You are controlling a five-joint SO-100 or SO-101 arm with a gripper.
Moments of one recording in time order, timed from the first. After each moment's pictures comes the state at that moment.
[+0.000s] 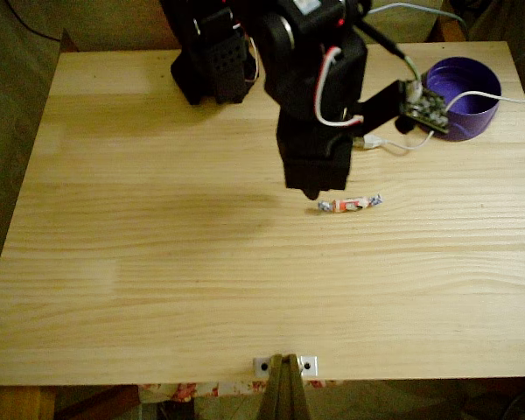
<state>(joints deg) -36.5 97.7 111.7 64.9 -54.4</state>
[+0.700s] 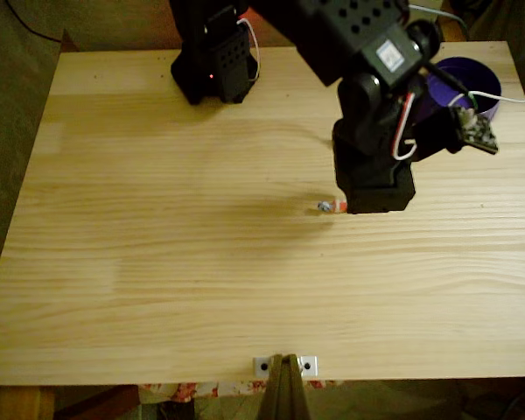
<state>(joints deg) -43.6 76.6 94.8 63.2 -53.6</state>
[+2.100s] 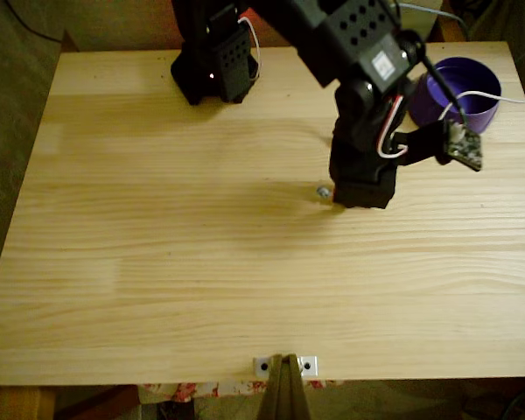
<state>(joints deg) -45.6 79.5 102.9 56.9 -37.6</state>
